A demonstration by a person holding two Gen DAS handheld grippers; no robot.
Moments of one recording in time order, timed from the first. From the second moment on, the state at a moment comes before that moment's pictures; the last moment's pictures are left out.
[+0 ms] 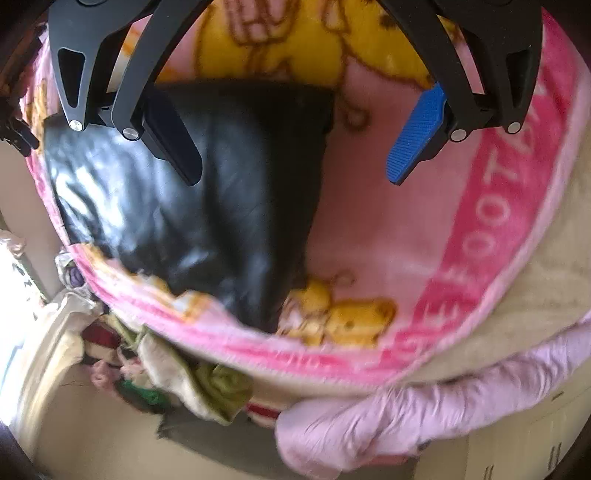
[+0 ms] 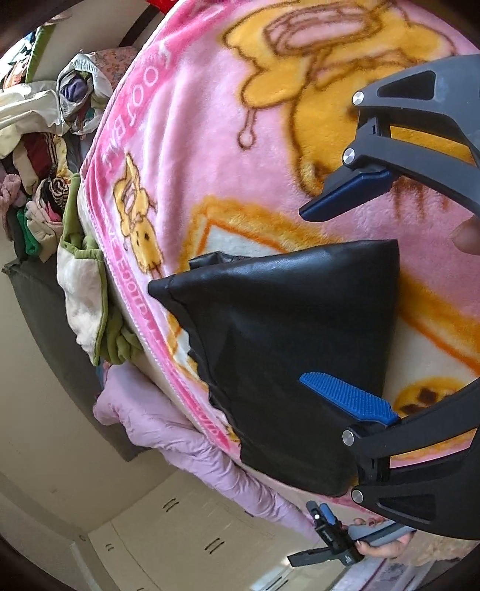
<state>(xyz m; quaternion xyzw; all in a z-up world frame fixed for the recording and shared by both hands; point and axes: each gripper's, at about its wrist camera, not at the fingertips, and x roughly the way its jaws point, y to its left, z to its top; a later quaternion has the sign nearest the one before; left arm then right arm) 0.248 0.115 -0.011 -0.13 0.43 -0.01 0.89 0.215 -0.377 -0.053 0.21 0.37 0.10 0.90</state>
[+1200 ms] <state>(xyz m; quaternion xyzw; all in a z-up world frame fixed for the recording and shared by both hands) 0.180 0.073 -0.025 -0.09 0.47 -0.10 0.87 0.151 -0.396 -0.069 0.22 0.40 0.10 0.88</state>
